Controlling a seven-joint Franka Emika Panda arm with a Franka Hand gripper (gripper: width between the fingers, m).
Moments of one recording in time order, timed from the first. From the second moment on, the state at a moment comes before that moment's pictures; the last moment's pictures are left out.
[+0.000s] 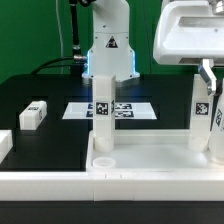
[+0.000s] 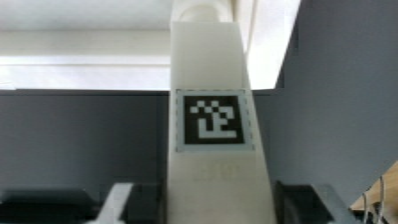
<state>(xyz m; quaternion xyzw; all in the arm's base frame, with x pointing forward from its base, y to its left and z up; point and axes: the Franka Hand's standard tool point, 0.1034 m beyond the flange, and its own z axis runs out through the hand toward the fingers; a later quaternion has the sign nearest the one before) 0.634 0.115 0.124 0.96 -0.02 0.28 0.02</state>
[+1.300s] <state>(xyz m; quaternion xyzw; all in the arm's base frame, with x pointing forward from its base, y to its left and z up) 0.638 0.111 0.144 0.97 -0.01 0.25 0.03</state>
